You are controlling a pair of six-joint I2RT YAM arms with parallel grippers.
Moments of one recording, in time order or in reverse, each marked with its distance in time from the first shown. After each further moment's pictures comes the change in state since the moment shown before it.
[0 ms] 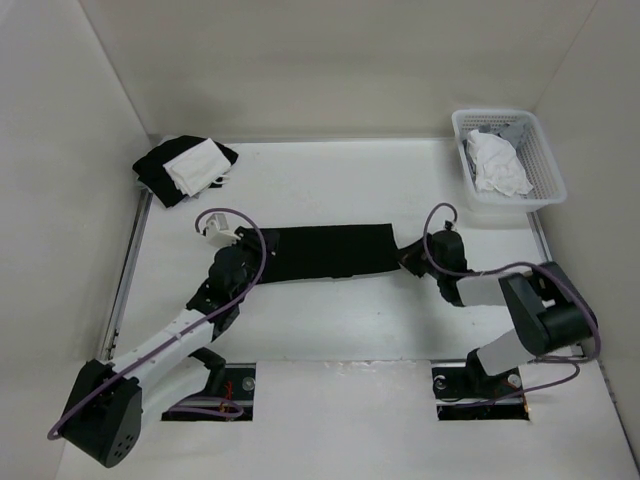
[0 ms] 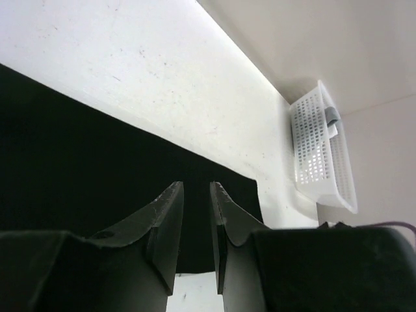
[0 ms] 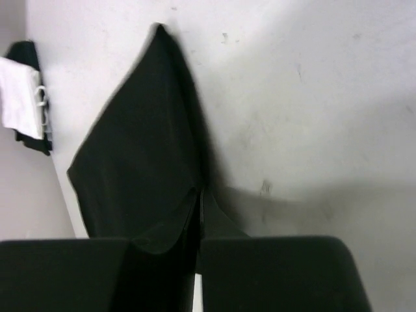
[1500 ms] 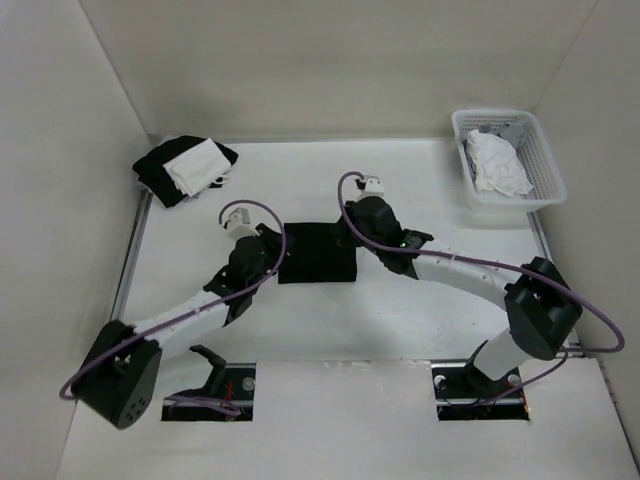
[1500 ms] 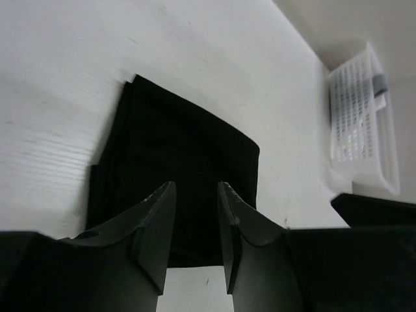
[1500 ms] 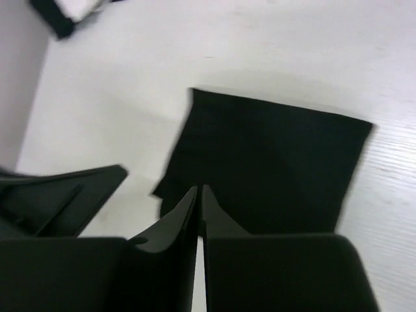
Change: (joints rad) left arm -0.015 0.130 0.044 -0.049 0.024 0.016; right arm 0.532 0.008 0.674 -0.571 0.313 -0.445
